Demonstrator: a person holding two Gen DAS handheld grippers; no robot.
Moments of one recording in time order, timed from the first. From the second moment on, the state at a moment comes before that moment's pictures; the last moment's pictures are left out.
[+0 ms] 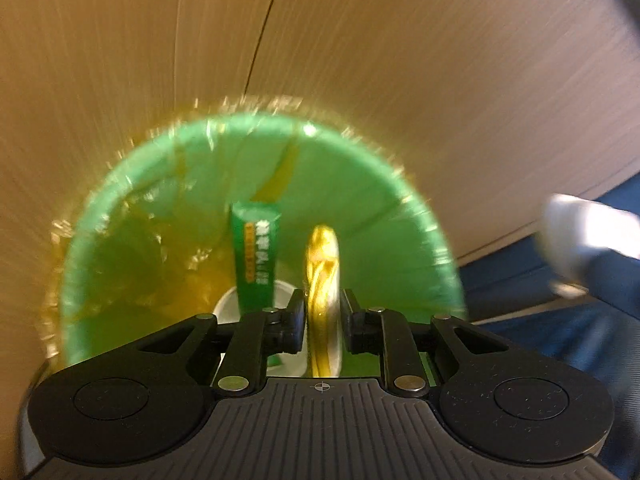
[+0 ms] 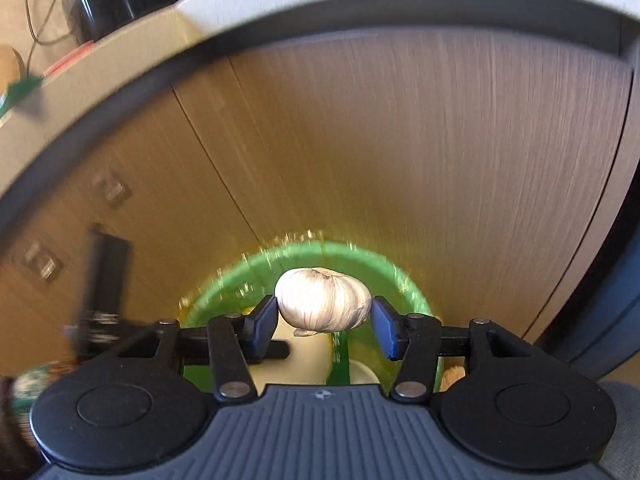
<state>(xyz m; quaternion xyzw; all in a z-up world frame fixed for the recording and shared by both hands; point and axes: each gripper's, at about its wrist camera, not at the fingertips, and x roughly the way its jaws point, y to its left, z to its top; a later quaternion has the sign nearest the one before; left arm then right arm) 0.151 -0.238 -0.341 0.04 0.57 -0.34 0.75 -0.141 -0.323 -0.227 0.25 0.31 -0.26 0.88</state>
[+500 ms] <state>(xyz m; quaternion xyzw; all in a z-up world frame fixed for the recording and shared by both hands) 0.146 -0.171 -0.306 -0.08 0.53 -0.32 0.78 -0.094 -0.329 -0.301 0.32 0.40 -0.20 0.84</state>
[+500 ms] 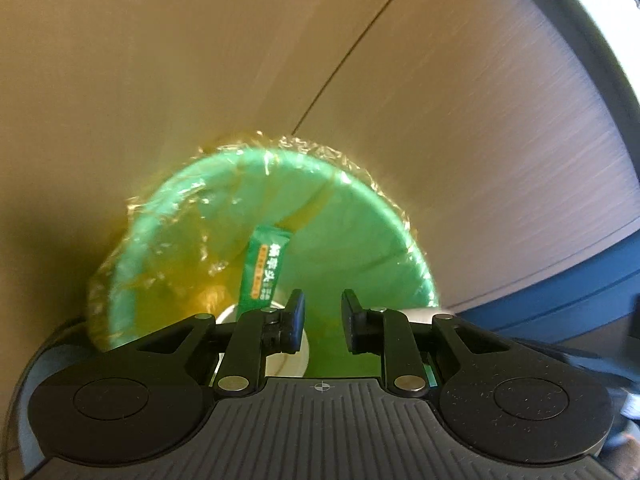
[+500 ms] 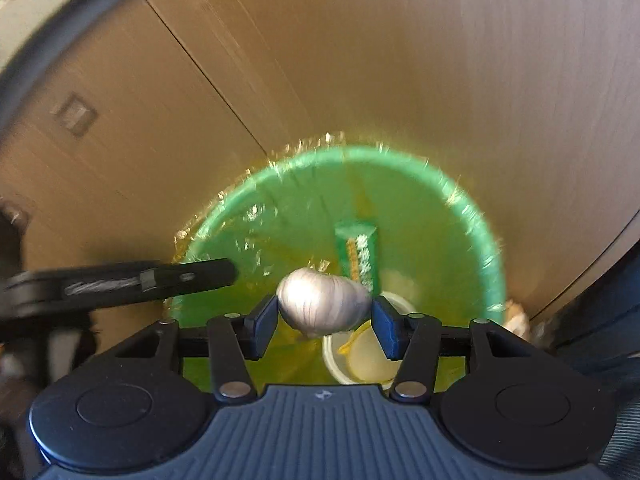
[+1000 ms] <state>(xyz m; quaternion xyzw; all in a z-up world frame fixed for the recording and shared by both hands) 0.106 -0.144 -0.265 -0.10 0.51 -0.31 0.80 -0.090 -0.330 -0.302 0.28 0.39 -0.23 0.85</state>
